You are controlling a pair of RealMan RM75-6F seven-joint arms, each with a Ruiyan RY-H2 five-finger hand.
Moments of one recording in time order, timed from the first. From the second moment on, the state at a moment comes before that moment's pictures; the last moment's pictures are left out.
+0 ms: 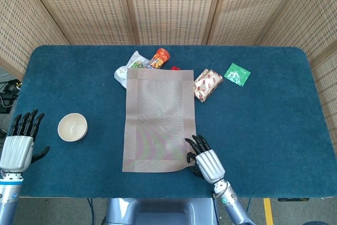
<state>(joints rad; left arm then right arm) -0.14 -1.33 -0.06 -1.42 1.52 1.53 0.16 0.32 -1.87 -0.03 -1.23 -1.66 1.35 -0.08</state>
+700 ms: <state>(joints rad) -0.14 -1.33 -0.06 -1.42 1.52 1.52 0.15 0.28 -1.73 -0.04 -1.31 -1.67 1.41 -0.15</state>
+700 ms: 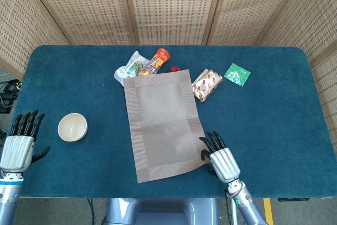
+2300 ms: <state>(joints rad) -0.14 -1.34 -0.06 -1.40 1.52 1.52 0.14 0.41 -1.50 0.17 -1.30 -1.41 1.27 -0.26</state>
